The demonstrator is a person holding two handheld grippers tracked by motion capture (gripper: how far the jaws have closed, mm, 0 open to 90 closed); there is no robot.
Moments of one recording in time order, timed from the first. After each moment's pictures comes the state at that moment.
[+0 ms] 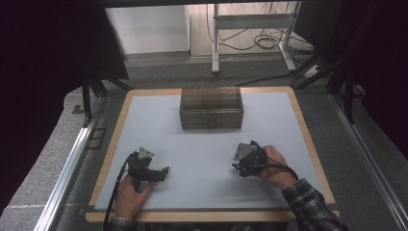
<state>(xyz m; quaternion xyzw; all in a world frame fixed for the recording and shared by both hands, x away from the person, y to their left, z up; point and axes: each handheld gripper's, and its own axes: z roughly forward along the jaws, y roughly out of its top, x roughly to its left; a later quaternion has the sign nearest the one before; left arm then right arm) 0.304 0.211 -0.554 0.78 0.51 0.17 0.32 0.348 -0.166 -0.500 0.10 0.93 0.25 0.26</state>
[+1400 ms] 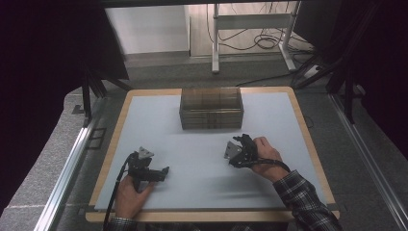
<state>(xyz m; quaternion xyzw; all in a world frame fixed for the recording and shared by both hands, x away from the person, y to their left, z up) 0.304 0.211 -0.554 0.78 0.51 0.18 0.32 0.357 -0.137 -0.499 0.03 0.91 0.20 0.37</state>
